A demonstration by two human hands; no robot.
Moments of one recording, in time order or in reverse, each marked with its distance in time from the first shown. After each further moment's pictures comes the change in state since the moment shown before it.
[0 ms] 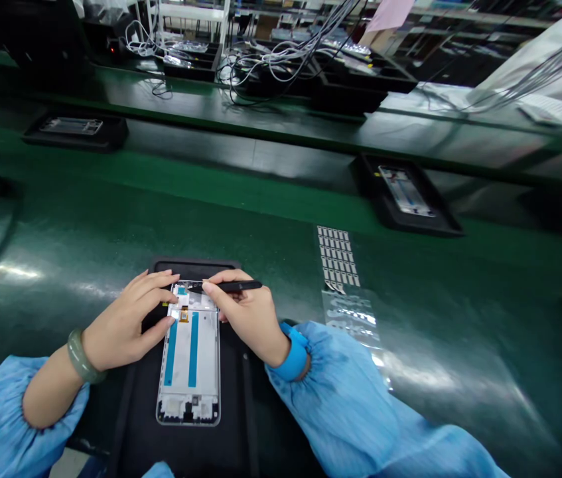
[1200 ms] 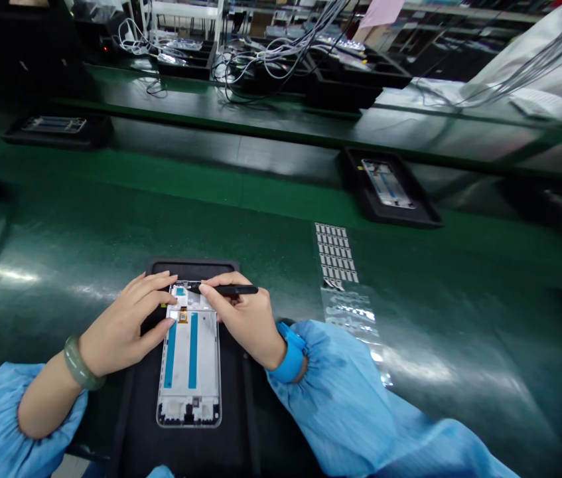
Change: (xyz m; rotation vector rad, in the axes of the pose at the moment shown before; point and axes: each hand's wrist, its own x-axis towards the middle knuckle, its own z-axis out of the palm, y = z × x) left_hand 0.000 0.000 0.000 0.007 0.021 0.009; right_hand -0.004 0.000 0.002 -0.153 0.045 -0.083
